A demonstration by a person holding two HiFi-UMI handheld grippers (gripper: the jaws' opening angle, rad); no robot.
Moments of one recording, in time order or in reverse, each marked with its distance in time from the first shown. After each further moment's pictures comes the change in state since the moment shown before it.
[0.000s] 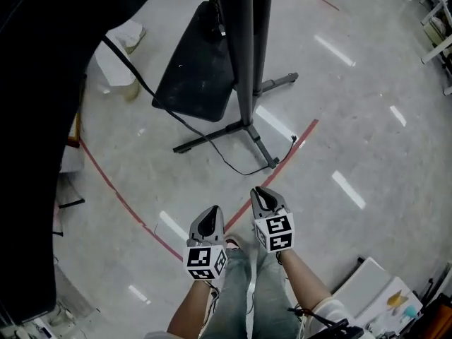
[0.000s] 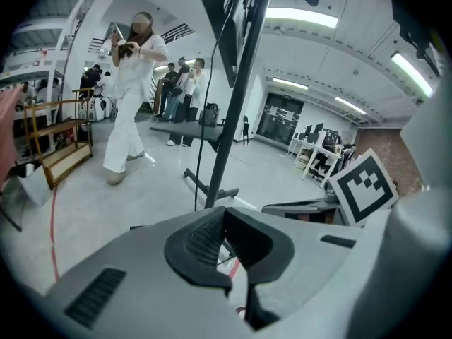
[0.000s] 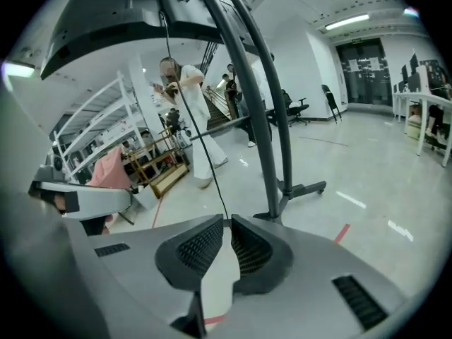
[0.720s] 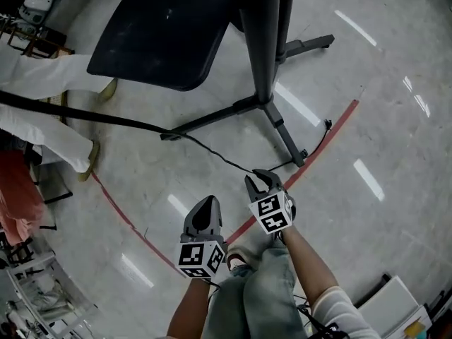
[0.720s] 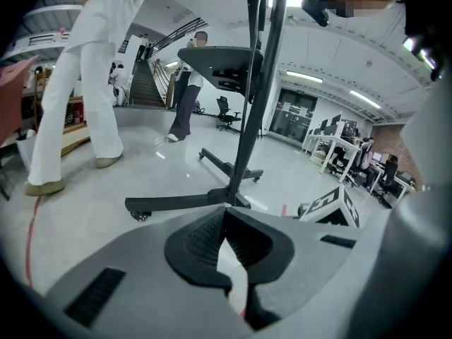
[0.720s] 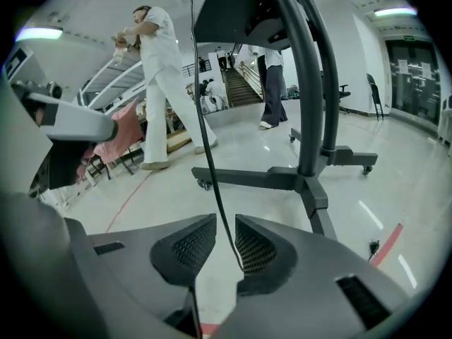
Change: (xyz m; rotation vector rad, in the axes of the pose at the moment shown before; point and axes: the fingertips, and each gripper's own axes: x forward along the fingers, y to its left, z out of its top) left arm 0.169 0.107 -0.168 -0.063 0.007 0.077; right arm 0.251 -0.062 -0.209 -0.238 0.185 0.154
